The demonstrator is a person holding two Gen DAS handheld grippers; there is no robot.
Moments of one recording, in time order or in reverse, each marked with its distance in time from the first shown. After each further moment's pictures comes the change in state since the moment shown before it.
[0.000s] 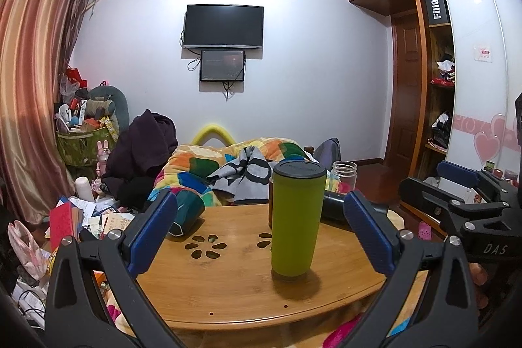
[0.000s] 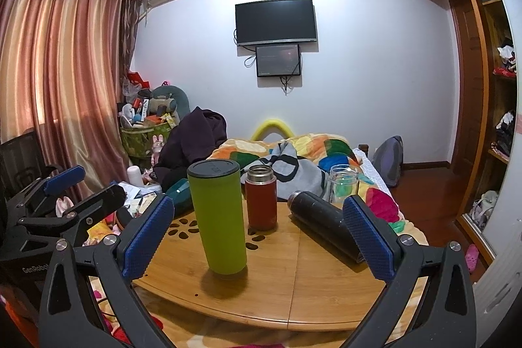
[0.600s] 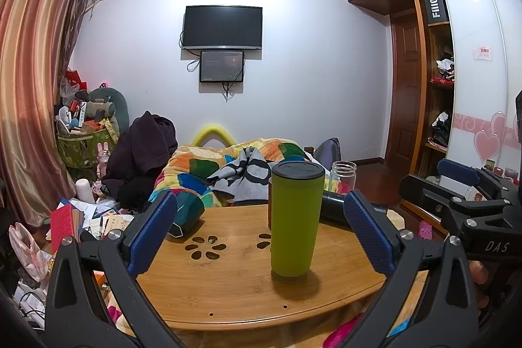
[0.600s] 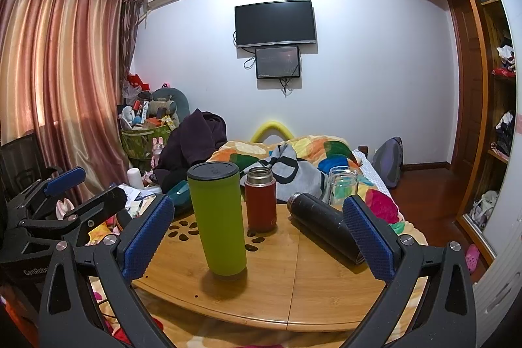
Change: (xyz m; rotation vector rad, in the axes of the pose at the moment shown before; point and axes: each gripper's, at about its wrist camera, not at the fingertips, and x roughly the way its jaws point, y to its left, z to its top) left arm -0.002 -0.001 0.002 0.009 -0.003 0.002; right arm -0.002 0.001 0.002 0.004 -0.002 0.001
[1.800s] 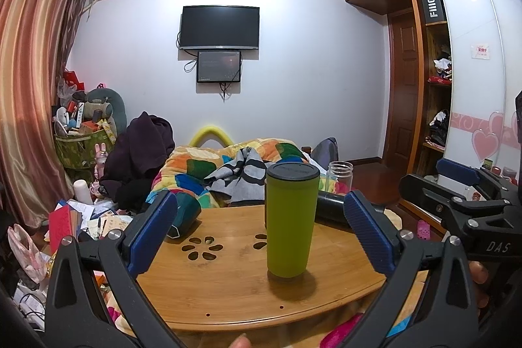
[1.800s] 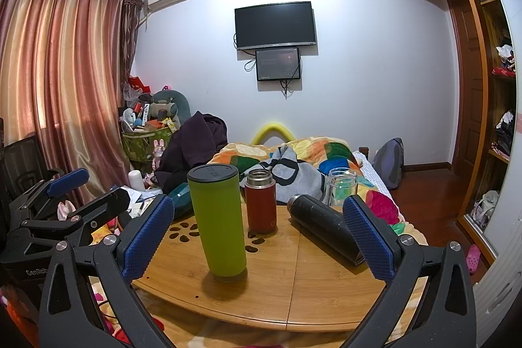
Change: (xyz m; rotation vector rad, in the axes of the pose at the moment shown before) left arm -0.001 -0.004 0.002 0.005 0.002 -0.013; right arm -0.006 -0.001 0.007 0.001 -0.009 0.003
